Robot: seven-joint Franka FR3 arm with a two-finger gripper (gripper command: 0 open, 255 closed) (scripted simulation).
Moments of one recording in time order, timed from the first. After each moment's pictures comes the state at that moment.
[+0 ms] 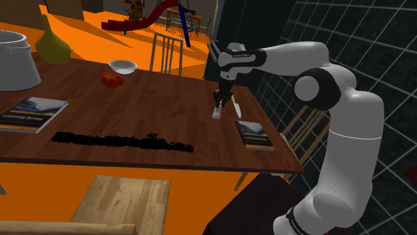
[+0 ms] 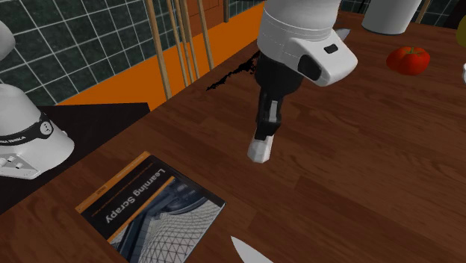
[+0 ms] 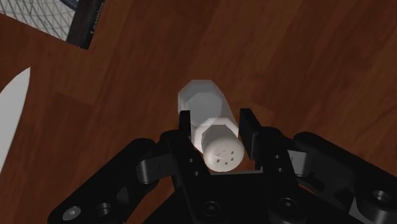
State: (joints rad) arm -0.11 0.46 -0.18 -1.52 0.15 1.84 -0.15
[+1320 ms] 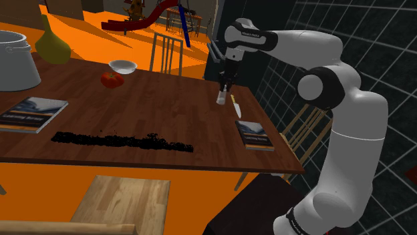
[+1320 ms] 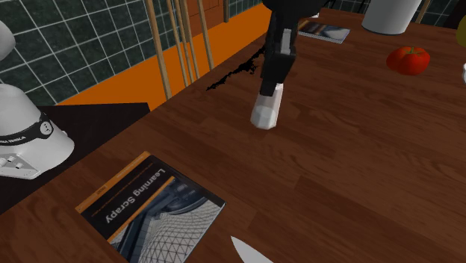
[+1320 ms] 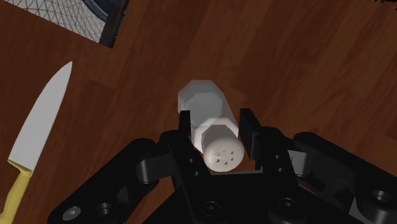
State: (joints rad) arm -0.12 0.43 -0.18 -1.30 0.14 1.59 -0.13
